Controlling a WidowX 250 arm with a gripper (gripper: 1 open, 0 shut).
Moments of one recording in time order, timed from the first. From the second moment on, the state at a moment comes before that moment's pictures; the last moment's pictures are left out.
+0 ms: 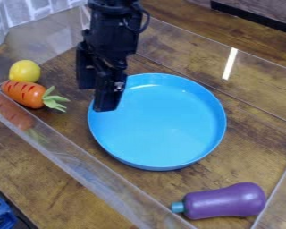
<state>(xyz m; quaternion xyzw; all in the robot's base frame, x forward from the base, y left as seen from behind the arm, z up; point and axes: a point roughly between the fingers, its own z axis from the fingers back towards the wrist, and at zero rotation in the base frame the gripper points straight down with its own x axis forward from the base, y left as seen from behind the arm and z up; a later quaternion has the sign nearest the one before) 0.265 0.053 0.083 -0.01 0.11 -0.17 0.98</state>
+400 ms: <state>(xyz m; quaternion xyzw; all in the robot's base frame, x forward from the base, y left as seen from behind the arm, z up) 0.261 0.065 0.081 -0.01 0.11 -0.19 0.97</state>
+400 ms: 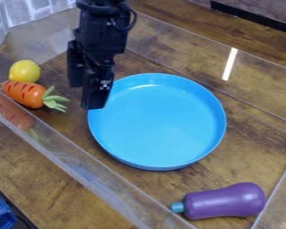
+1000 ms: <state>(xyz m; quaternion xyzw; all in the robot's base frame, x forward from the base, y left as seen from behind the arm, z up) 0.254 0.092 0.078 -0.01 0.11 -0.21 0.97</state>
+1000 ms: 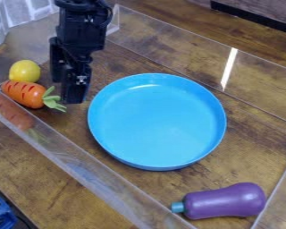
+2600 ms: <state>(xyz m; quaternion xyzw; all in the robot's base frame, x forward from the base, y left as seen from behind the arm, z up) 0.254 0.160 0.054 -0.03 0.09 -0.23 0.97</state>
